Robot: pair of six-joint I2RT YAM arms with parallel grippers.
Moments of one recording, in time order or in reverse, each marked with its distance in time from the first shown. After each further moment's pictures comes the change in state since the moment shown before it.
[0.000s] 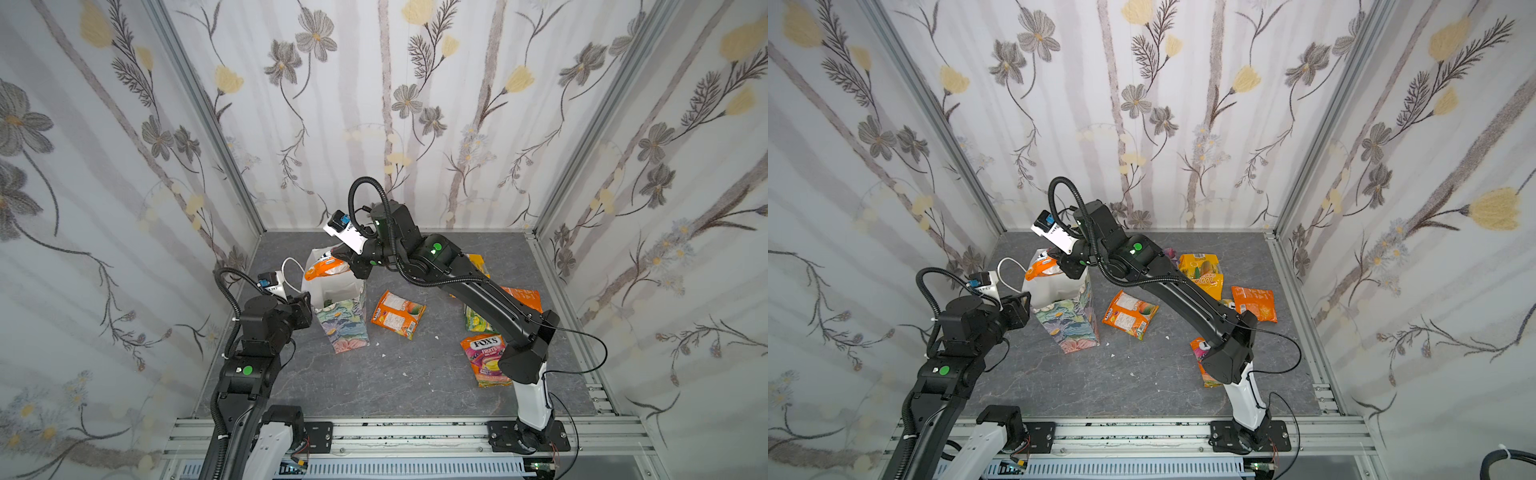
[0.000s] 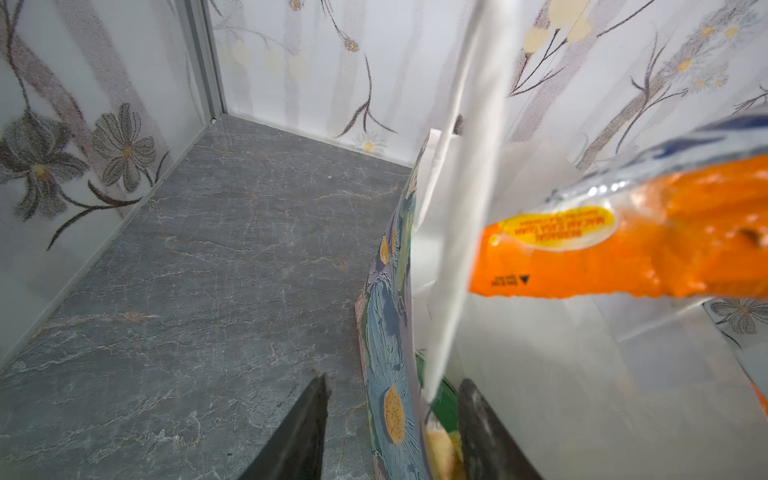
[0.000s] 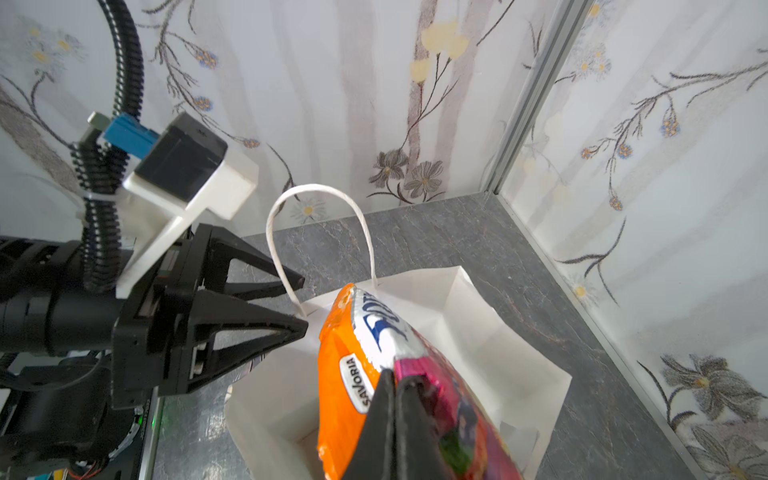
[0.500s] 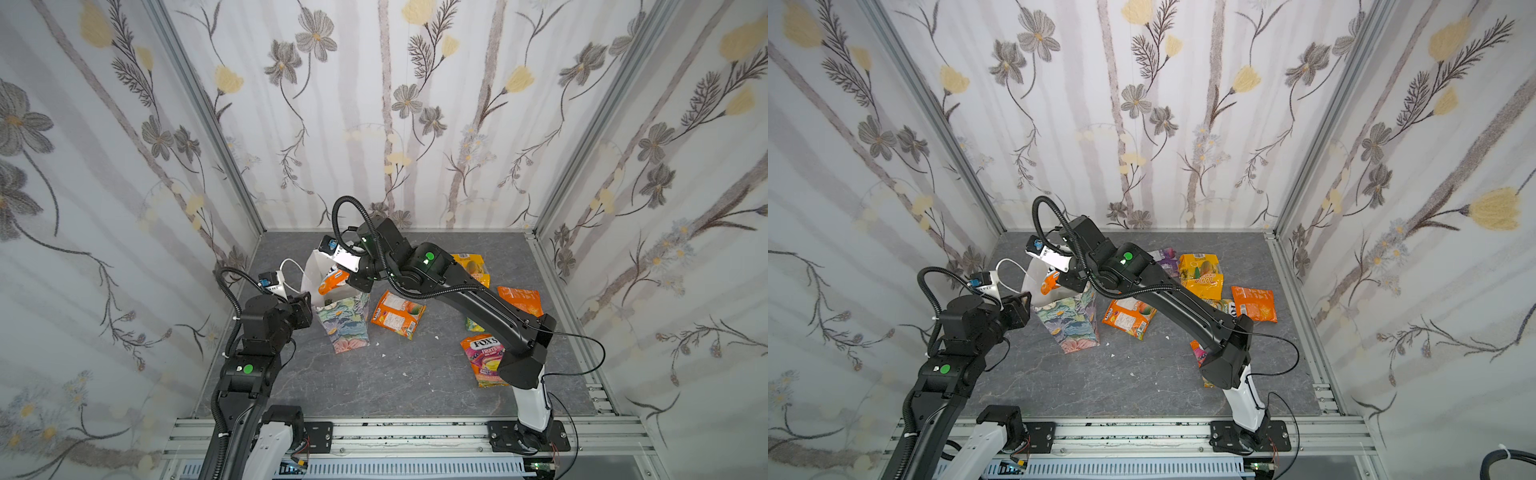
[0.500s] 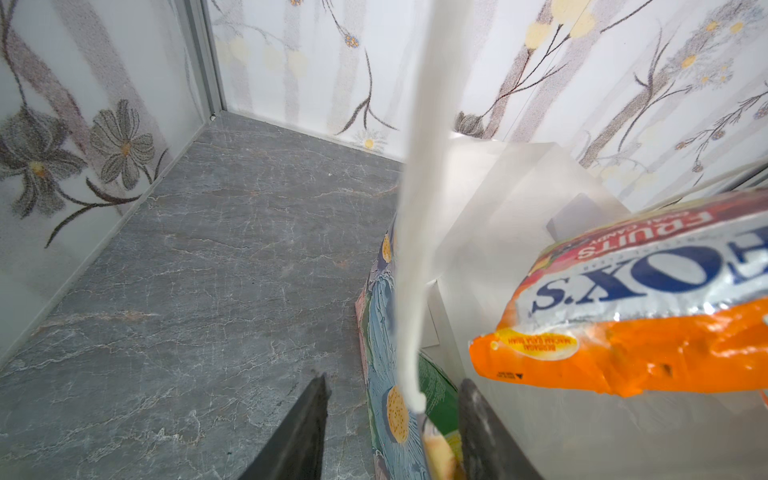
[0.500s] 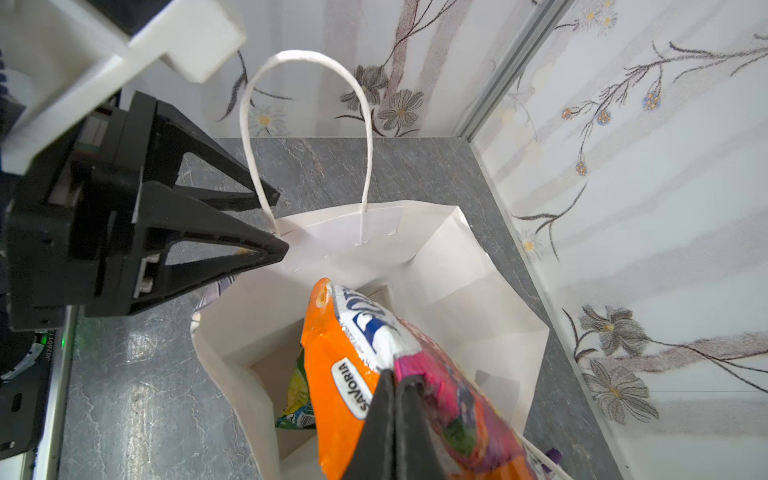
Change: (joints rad) left arm 0.000 0.005 0.000 0.000 0.000 0.000; right arm 0.086 0.000 0.001 -0.133 0.262 -0.185
